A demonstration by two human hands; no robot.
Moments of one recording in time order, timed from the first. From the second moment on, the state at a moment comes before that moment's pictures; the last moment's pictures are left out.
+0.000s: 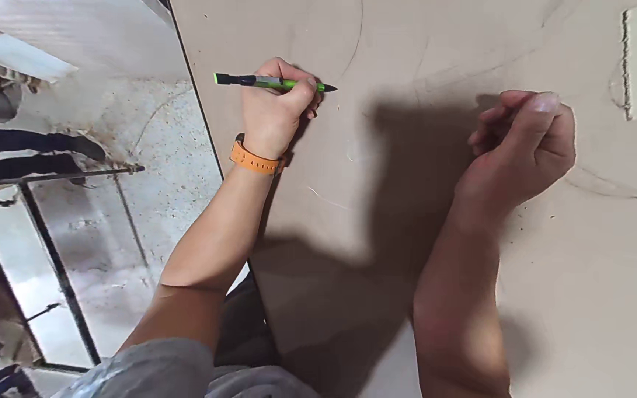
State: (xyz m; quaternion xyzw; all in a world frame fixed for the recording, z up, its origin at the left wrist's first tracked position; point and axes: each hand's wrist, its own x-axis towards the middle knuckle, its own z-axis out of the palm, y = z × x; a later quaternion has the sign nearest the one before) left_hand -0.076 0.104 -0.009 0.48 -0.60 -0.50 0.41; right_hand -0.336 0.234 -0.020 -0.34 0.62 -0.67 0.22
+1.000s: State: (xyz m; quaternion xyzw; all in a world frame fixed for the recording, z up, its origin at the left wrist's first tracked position) left_hand -0.080 0.111 -0.016 0.49 -0.61 -0.45 0.44; right_hand -0.339 0.229 -0.021 -0.34 0.62 -0.67 0.22
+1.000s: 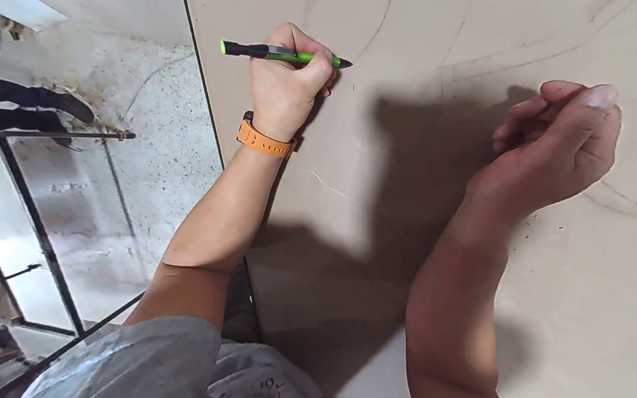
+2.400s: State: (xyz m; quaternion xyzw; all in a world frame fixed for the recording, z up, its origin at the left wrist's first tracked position) left_hand -0.076 0.176 -0.009 0.52 -0.60 -0.44 0.43; right_hand -0.339 0.230 -0.019 -0.34 0.63 -0.66 0.23
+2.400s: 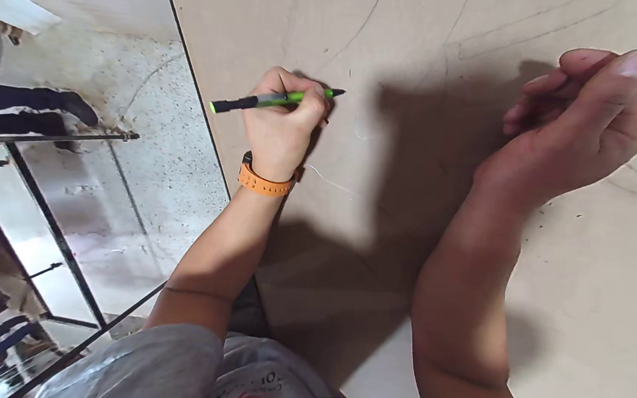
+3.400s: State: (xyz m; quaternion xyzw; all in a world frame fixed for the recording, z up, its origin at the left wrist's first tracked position) left_hand -0.079 0.116 -0.014 0.51 -0.58 -0.44 0.46; right_hand -0.340 0.229 -0.021 -0.34 0.61 -0.67 0.24
